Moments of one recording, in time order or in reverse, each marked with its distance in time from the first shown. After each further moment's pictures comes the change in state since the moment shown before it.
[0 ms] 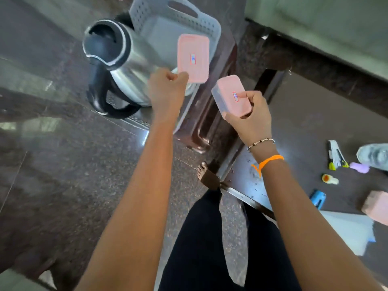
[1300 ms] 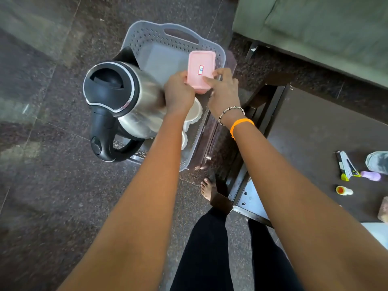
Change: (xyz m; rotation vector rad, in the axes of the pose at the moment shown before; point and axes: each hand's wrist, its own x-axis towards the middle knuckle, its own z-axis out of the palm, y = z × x) left_hand 0.097 0.003 0.040 -0.065 -0.353 0.136; right_hand 0.114 -0.048 0.093 -0.510 -0.054 -0.204
